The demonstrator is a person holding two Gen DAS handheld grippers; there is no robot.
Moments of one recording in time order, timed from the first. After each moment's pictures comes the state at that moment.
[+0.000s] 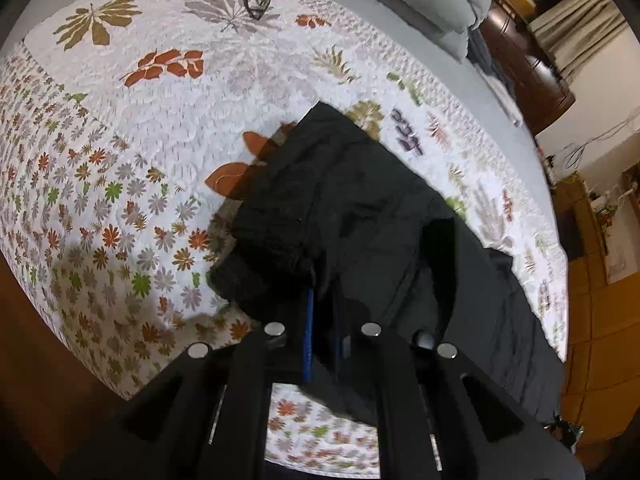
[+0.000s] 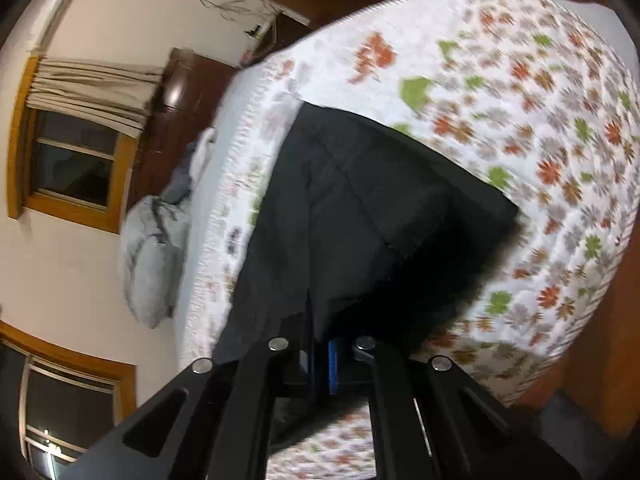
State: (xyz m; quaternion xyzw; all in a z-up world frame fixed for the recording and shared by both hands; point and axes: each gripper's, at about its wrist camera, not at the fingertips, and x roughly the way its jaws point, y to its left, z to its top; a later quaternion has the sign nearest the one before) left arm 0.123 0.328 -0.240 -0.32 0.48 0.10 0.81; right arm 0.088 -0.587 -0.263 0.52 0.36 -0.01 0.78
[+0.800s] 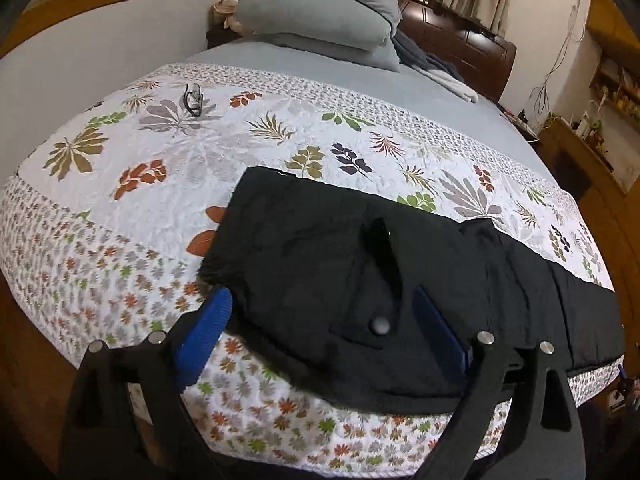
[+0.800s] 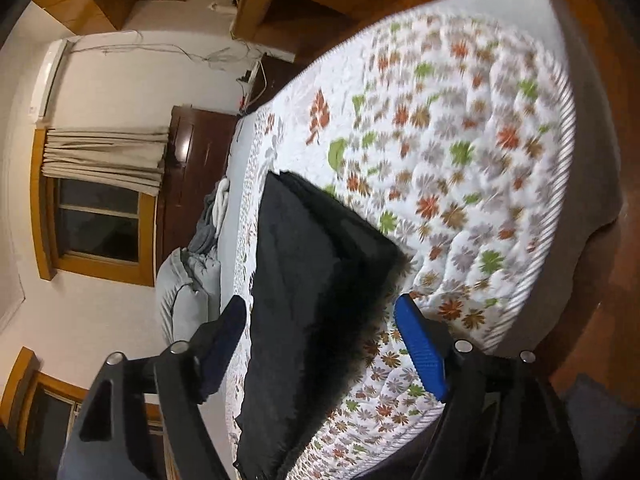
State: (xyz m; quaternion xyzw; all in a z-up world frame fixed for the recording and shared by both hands) left arm 0.099 0.262 -0.189 -0.15 0.40 0.07 0.90; right arm 0.040 -0.640 -0.282 0.61 0.27 0.00 0.75
